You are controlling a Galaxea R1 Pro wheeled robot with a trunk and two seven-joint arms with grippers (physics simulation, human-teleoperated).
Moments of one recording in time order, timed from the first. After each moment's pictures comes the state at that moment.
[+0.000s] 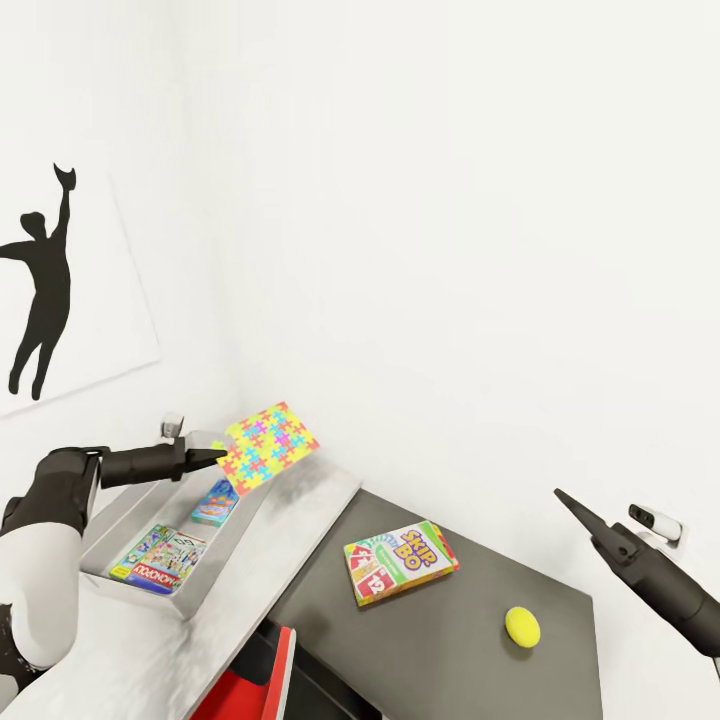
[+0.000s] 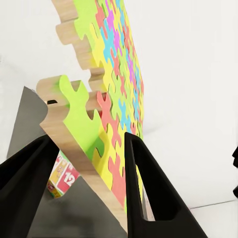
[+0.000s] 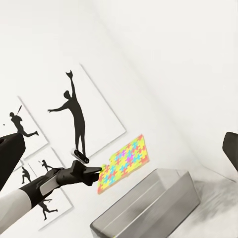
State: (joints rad) left arm -0.95 0.25 0.58 -0.69 -0.54 0.93 -1.56; right arm -0.17 -0.16 -0.55 -1.49 -0.67 0.61 1.26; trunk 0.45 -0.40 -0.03
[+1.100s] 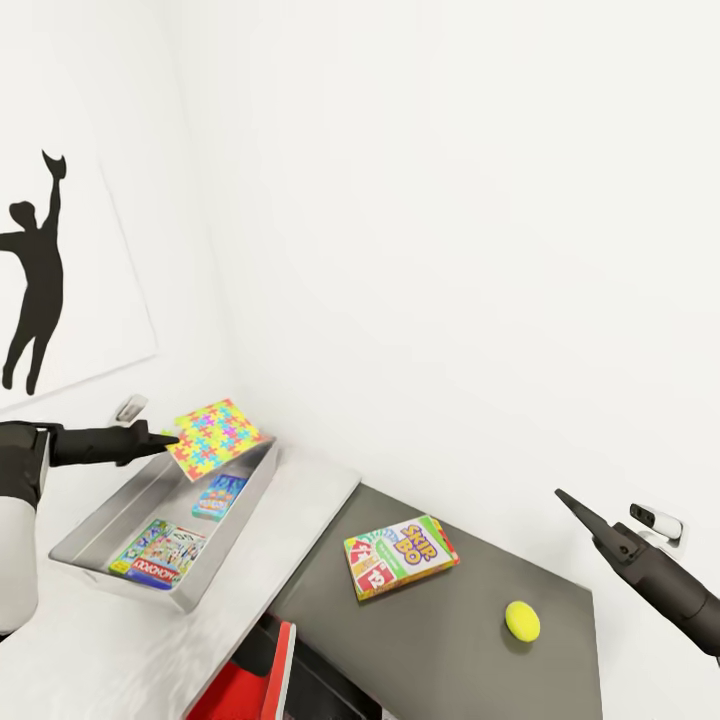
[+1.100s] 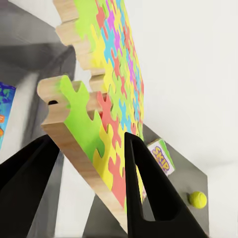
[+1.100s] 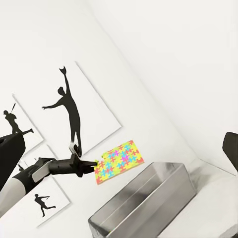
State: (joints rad) left arm -1.04 0.37 0.58 -0.66 -0.55 0.98 -1.27; right arm -0.17 -0.17 -0.55 -1.49 -0.67 0.63 1.25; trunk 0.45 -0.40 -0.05
